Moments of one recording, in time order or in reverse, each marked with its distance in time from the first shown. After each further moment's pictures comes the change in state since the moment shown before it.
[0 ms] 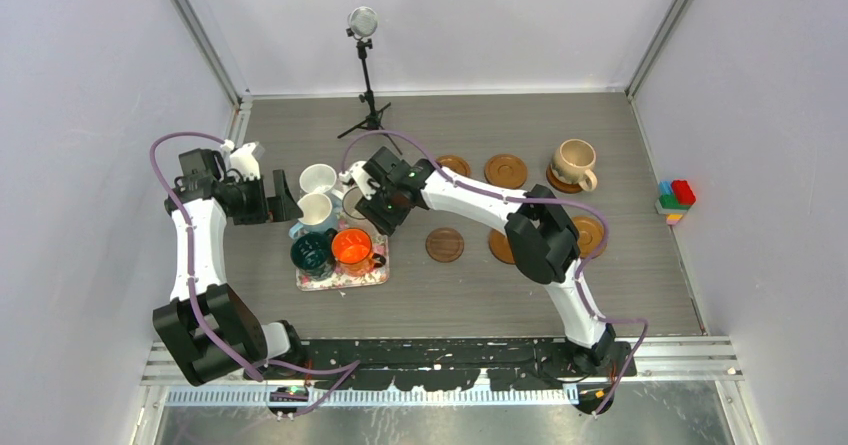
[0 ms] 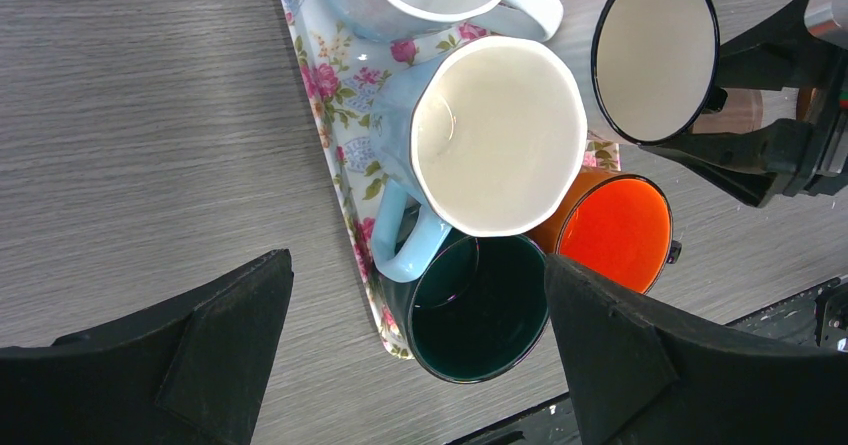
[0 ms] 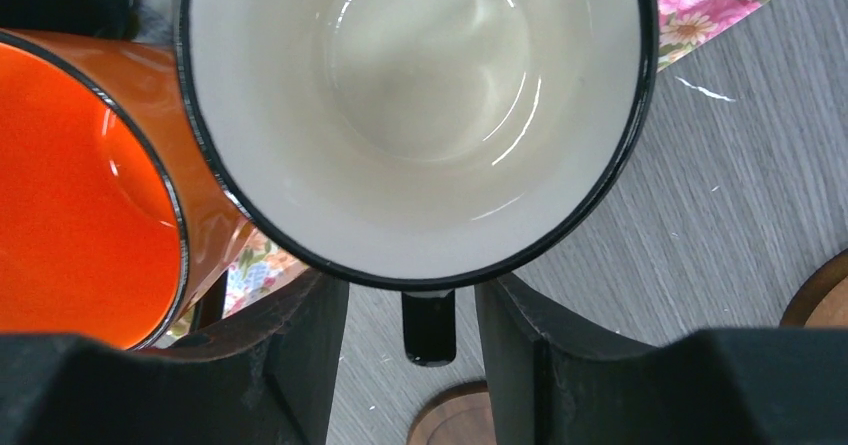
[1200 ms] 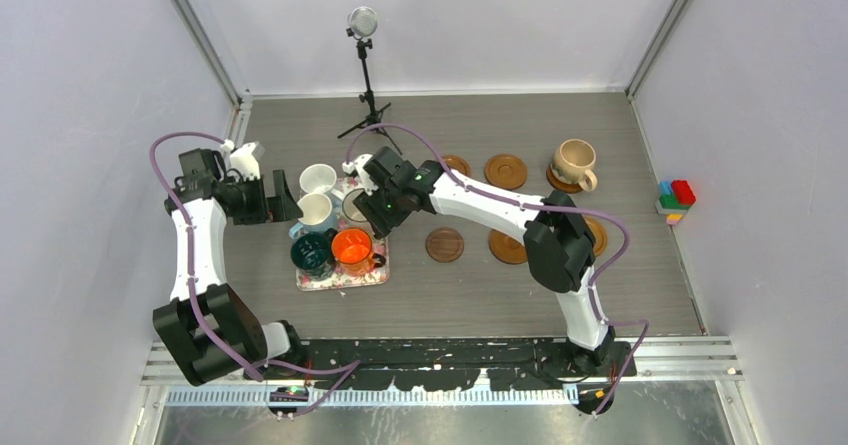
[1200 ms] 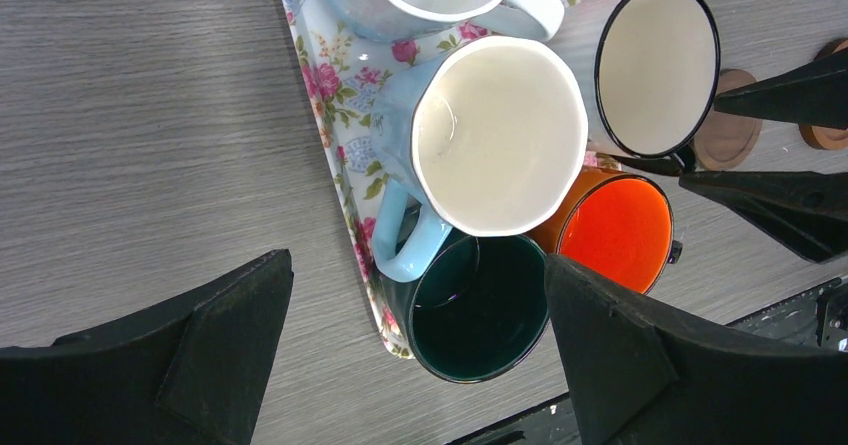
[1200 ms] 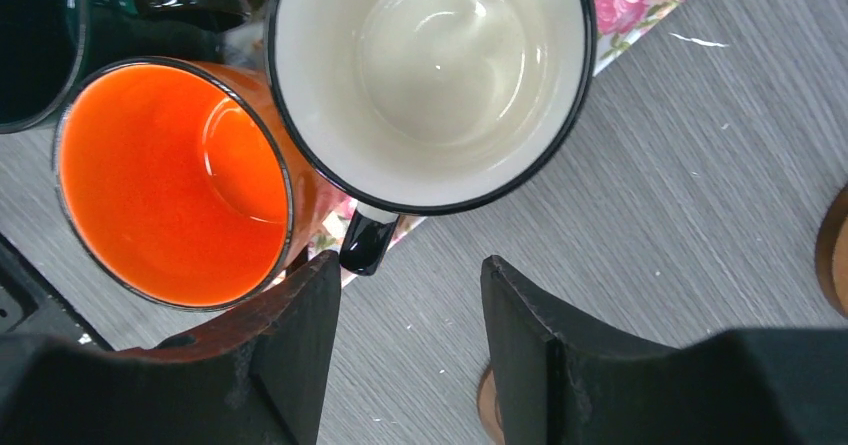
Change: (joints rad) left arm 0.000 0.000 0.000 0.000 -0.002 0.001; right arm 0.022 -0.112 -0.074 0.039 0.045 0.189
